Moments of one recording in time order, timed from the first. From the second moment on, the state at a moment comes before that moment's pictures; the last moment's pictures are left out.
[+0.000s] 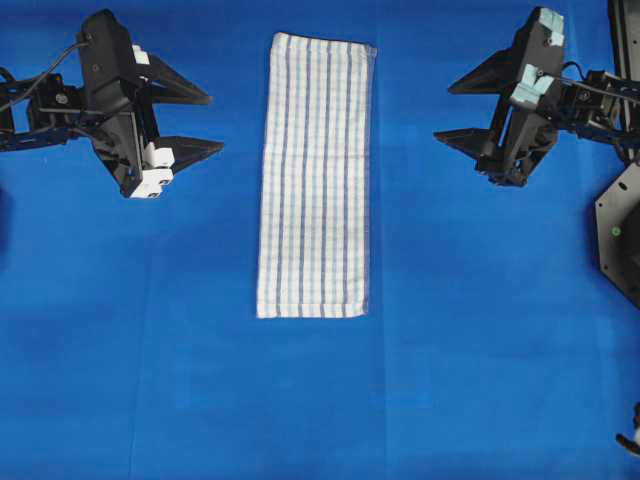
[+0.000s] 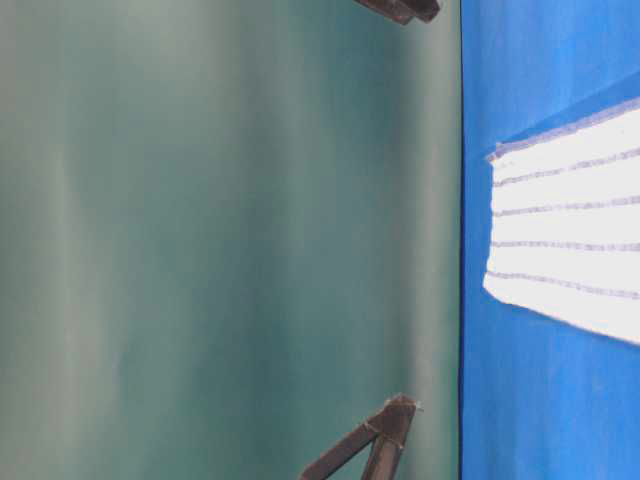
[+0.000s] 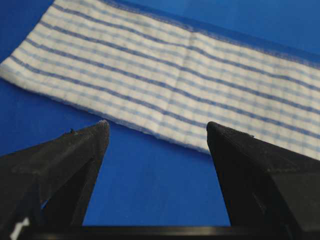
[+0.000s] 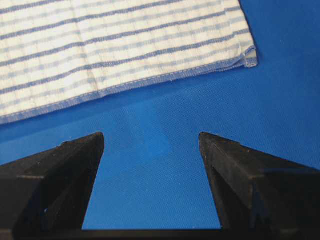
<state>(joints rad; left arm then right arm) 0.26 -0.29 0.98 -0.08 -0.17 0.01 -0.39 -0.44 1.05 0.01 0.01 0.08</state>
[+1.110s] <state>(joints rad) 0.54 0.31 0.59 -0.08 -0.30 0.10 -0.58 0.21 0.65 -0.01 -0.17 0.07</state>
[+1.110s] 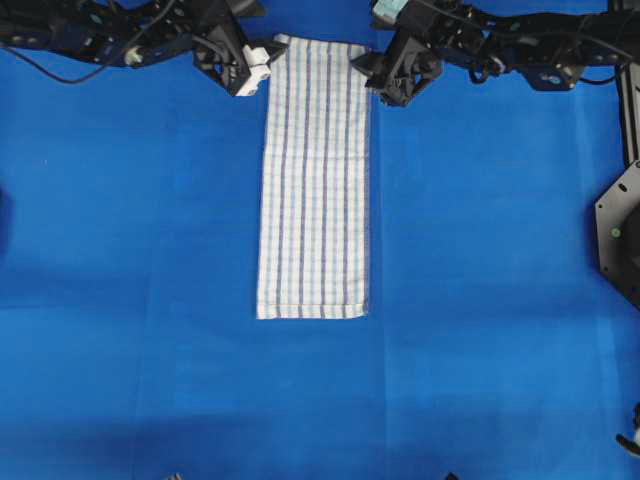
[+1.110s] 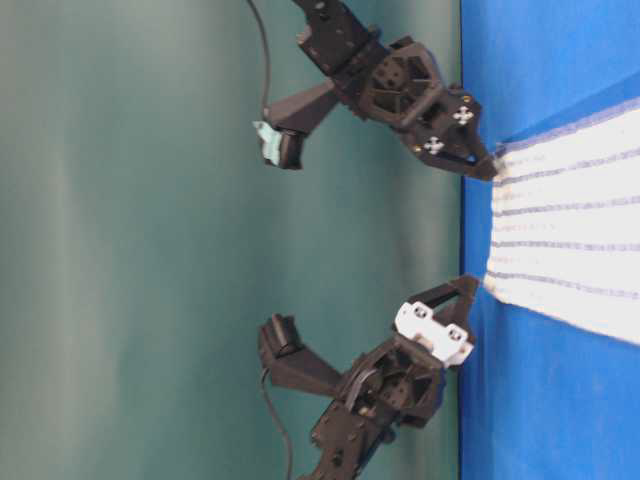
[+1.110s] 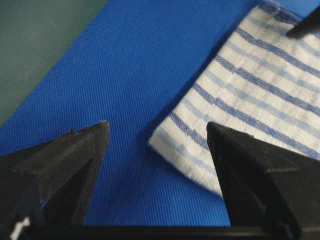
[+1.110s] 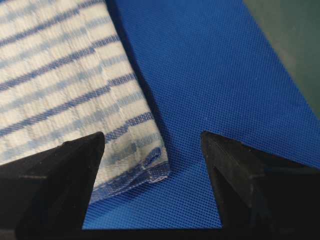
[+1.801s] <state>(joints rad) 0.52 0.38 0.56 -0.08 -0.31 0.11 -0.58 0.26 0.66 0.00 -0.21 0.08</state>
